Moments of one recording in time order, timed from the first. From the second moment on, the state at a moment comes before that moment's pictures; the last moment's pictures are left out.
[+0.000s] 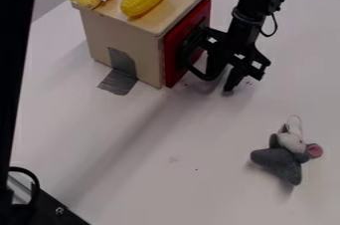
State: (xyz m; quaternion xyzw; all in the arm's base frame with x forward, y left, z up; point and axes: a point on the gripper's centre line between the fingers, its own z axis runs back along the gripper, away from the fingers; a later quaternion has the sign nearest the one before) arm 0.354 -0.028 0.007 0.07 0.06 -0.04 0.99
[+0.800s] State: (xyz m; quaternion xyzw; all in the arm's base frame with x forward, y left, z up) arm 0.352 -0.051 0.008 0.07 0.05 -0.05 0.99
